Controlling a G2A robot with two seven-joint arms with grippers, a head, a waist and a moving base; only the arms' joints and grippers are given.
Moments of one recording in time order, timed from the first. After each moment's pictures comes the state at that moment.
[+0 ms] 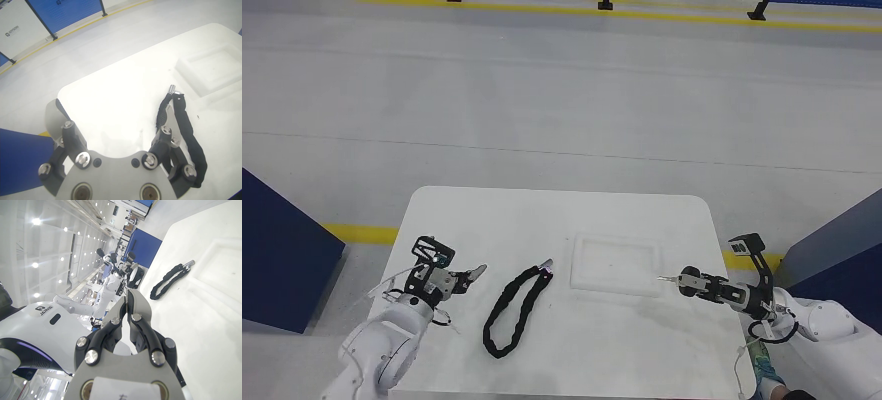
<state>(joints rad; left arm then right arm) 1.42 -1.16 -1.42 -1.76 1.40 -0.27 -0.28 -1.17 -0.53 0.98 -1.36 0.88 -0.83 0.99</state>
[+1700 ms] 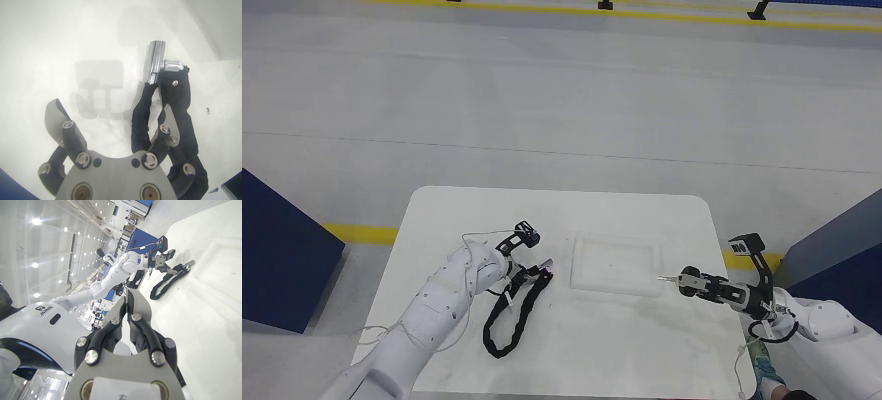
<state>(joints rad) 0.64 -1.39 -0.74 -0.76 1.17 -0.39 -0.65 -1.17 -0.53 0.98 -1.36 0.88 -0.83 0.99</state>
